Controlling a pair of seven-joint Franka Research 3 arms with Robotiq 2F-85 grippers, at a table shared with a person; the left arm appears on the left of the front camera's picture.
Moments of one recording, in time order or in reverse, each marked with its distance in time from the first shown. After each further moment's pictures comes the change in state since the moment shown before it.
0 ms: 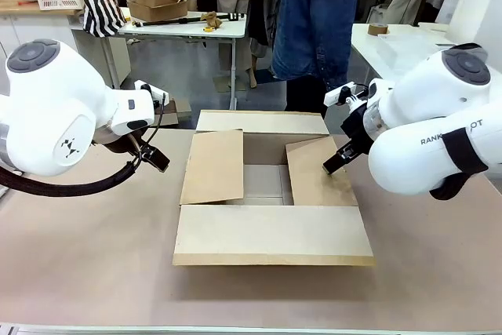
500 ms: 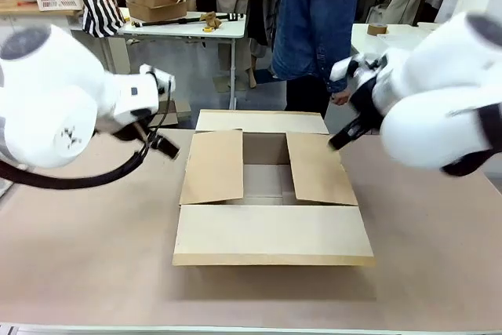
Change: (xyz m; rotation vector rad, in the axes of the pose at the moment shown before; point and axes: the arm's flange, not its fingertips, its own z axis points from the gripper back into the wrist) left arm 0.025 -0.021 0.040 -0.049 -0.108 -0.023; right arm 0.029 -0.010 0.069 -0.021 -0.047 -0.018
